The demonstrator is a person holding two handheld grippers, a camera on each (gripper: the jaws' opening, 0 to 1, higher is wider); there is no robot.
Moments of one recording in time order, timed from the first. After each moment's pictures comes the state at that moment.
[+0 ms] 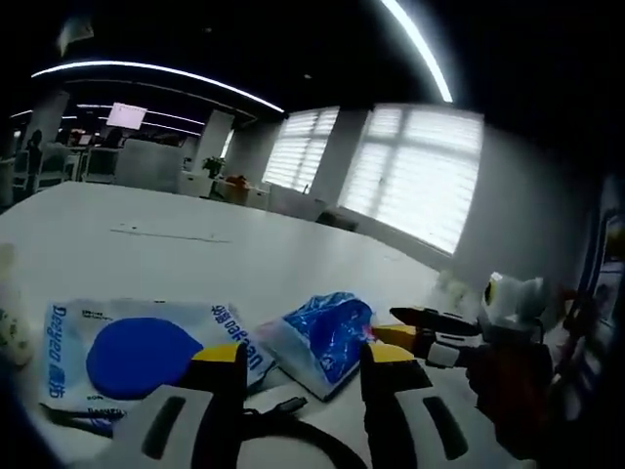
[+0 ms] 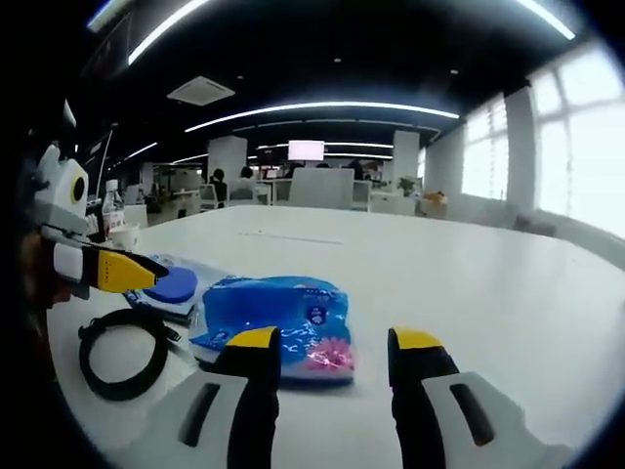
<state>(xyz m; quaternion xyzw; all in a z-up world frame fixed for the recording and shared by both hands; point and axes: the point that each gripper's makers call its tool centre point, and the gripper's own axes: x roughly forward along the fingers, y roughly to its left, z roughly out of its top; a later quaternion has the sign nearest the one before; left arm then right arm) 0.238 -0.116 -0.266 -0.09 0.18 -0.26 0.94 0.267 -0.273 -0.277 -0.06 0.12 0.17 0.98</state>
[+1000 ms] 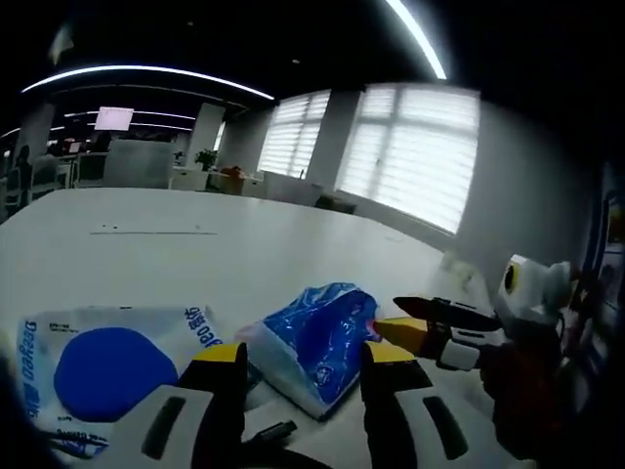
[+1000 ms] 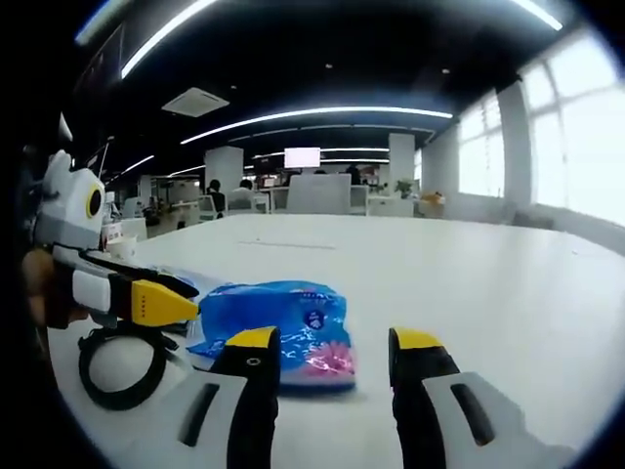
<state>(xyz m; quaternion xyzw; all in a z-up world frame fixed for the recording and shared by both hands) 0.252 -0.144 -0.278 -0.08 0.19 -0.27 0.94 0.273 -0.271 -0.280 -0.03 0.11 0.17 0.98</state>
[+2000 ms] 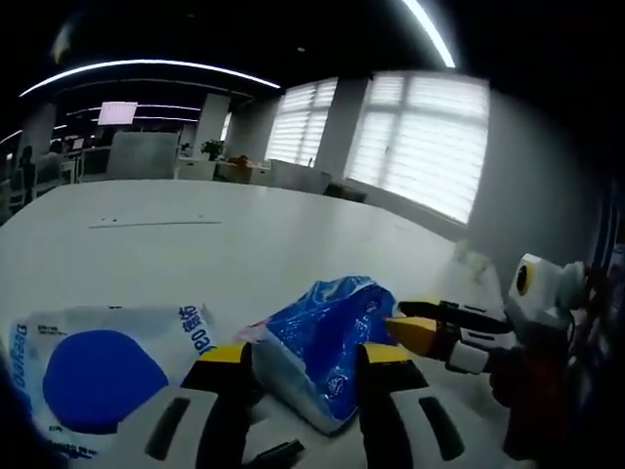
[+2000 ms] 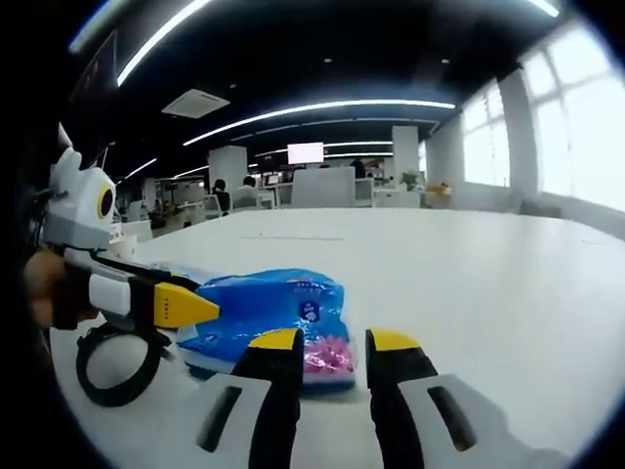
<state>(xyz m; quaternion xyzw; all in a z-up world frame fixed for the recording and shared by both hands) 0.277 -0.155 -0.294 -0.05 0.22 -0.25 0.94 0.283 -0.269 -0.294 -0.02 0.13 0.19 0.97</state>
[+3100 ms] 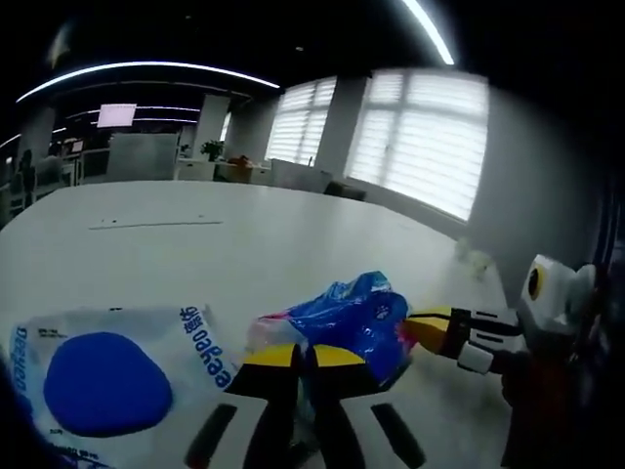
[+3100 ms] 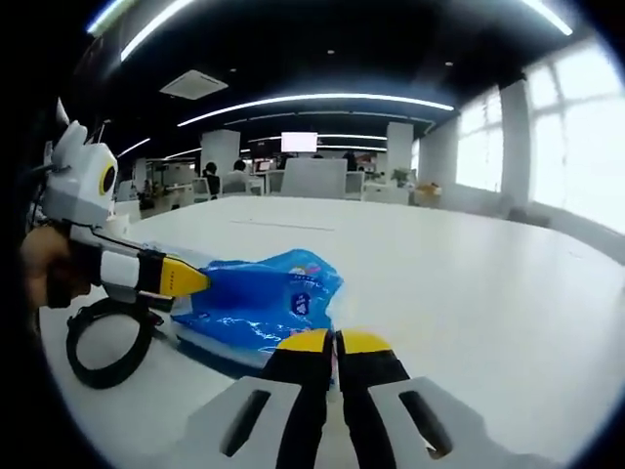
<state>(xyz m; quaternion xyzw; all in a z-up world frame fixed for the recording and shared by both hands) 0.277 -0.157 -0.291 -0.05 0.22 -0.26 0.94 0.269 -0.281 -0.294 -0.05 0.14 0.16 0.98</state>
